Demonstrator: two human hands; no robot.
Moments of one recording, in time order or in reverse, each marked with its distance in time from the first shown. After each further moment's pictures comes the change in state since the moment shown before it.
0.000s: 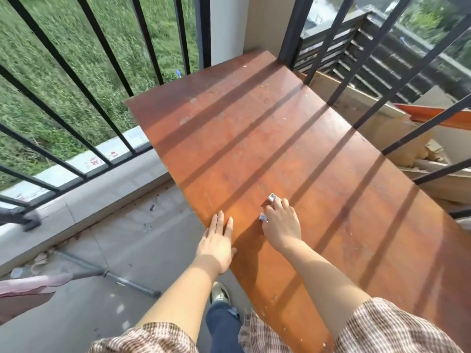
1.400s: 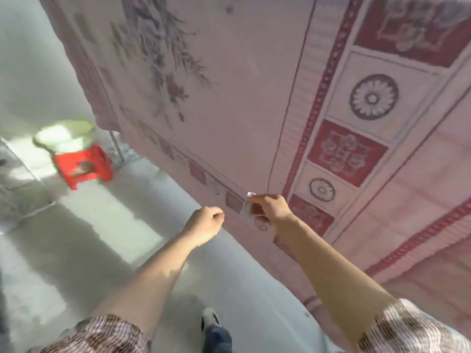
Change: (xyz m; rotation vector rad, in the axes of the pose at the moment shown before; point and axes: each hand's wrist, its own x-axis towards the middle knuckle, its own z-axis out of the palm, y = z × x) left_hand -0.756 -0.642 0.123 -0.960 1.059 -1.157; right_hand -0.428 -0.971 -0.065 0.947 -0.915 -0.753
